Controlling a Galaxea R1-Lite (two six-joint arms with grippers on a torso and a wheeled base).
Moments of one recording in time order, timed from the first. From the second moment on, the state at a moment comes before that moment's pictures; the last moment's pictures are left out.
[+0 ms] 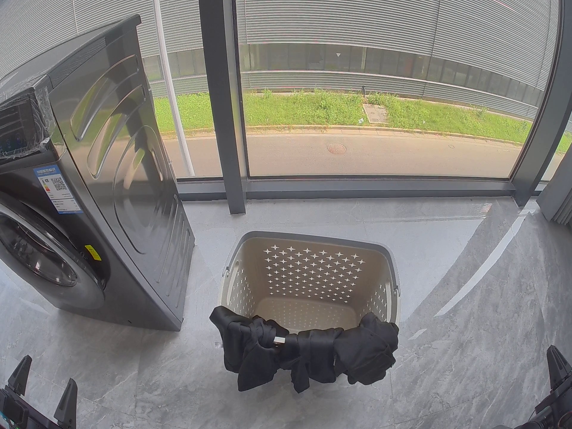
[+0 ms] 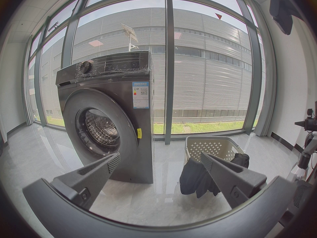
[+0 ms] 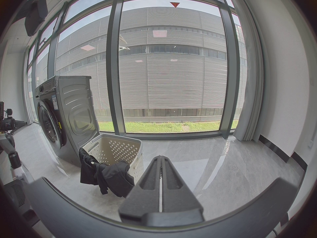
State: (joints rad) left arm 0.00 0.02 -0.02 0.00 -0.01 -0.01; right arm 0.00 0.02 -0.02 0.00 0.00 0.00
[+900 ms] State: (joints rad) left arm 0.00 0.02 -0.02 0.00 0.00 -0.02; right arm 0.00 0.02 -0.02 0.00 0.00 0.00
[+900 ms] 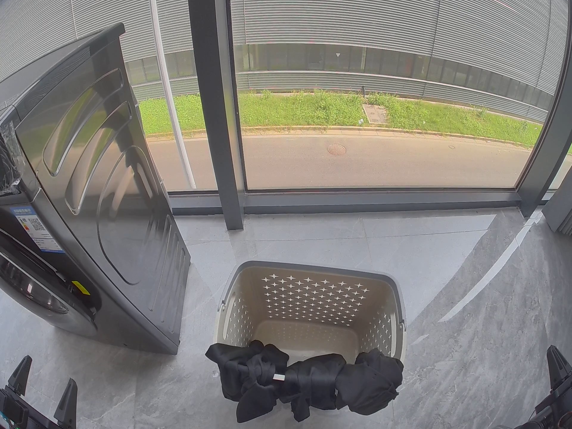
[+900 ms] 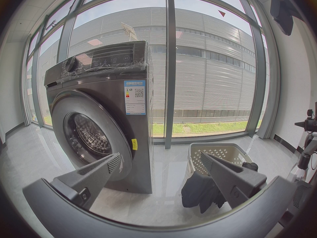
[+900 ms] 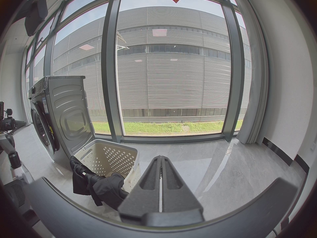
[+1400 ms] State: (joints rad) left arm 0.00 0.02 -0.02 0.00 0.00 -0.01; right arm 0.00 0.02 -0.02 0.00 0.00 0.00
